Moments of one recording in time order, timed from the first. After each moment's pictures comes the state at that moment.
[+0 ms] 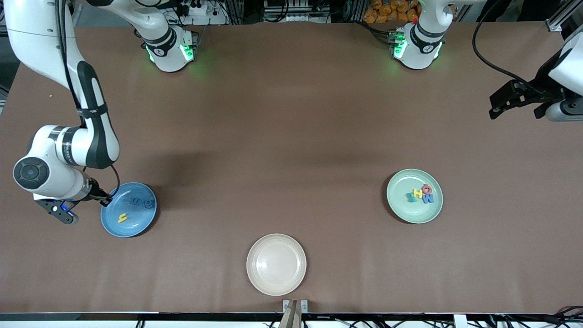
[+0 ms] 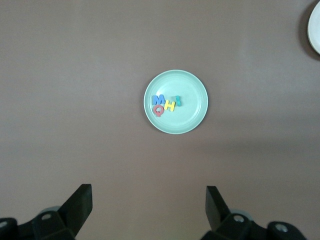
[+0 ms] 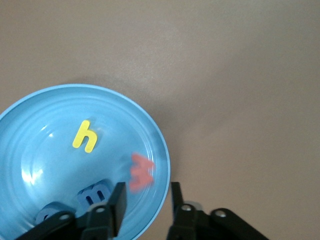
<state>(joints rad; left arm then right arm) -0.05 0.03 -0.08 -1.45 0.02 1.50 -0.12 0.15 0.54 -0.30 -1.77 -0.06 2.23 0.55</state>
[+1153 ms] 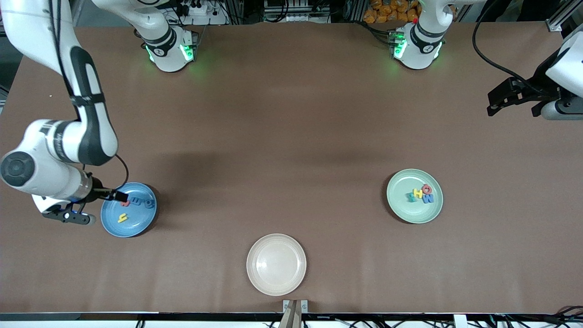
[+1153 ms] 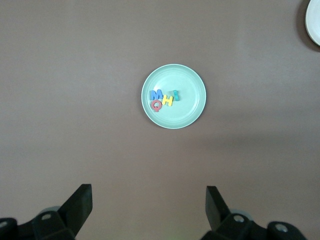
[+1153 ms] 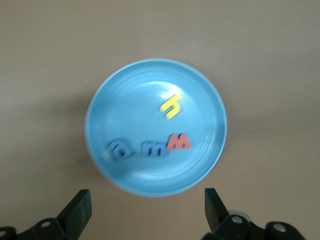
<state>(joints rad) -0.05 0.03 -0.08 -1.45 0.01 1.49 -0.10 0.15 0.43 -0.24 -1.71 0.08 2.04 0.01</state>
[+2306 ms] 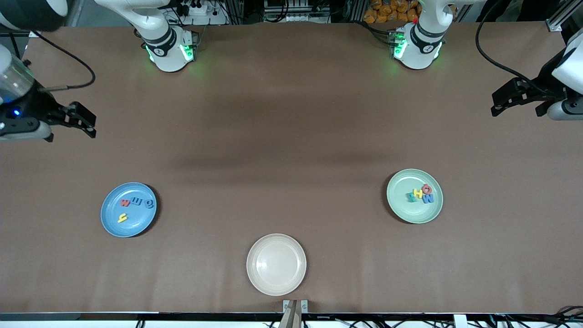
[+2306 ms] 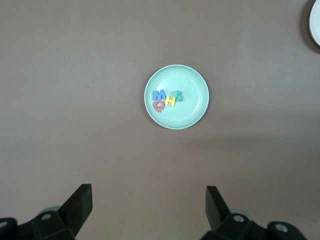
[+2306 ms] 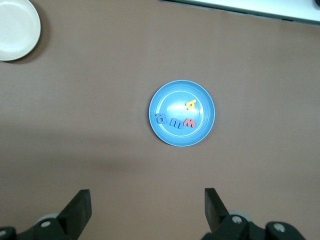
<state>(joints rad) -0.05 0.03 -0.06 -1.45 0.01 1.49 -0.10 0.01 -0.04 0.07 -1.65 -0.05 1.73 -0.05</state>
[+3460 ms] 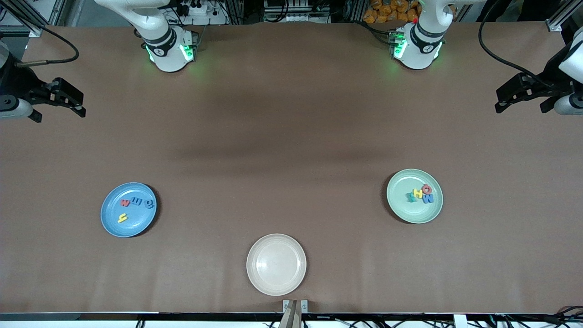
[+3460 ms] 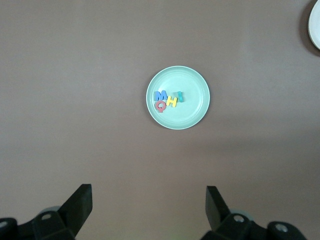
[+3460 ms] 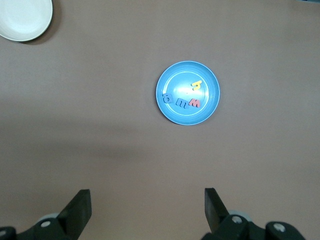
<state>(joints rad) -0.04 0.01 -0.06 -1.45 0.01 1.48 -0.10 0.01 -0.04 0.05 -1.56 -0.02 1.55 -0.08</state>
